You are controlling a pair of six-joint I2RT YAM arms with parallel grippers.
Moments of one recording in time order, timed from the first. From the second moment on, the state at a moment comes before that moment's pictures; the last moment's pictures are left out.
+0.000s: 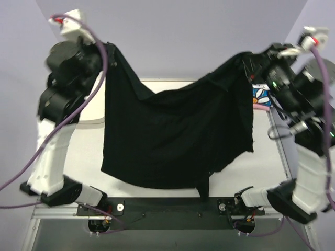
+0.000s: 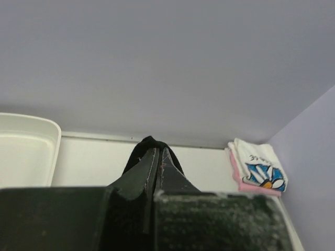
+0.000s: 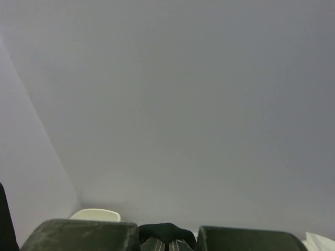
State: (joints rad) left arm -0.49 1.39 2.18 -0.72 -0.33 -0.35; right arm 0.47 1.27 2.25 -0.90 0.18 0.23
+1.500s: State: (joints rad) left arm -0.43 0.59 0.83 -0.83 -0.20 -0.78; right arm 0.77 0.75 0.98 -1.09 0.24 0.67
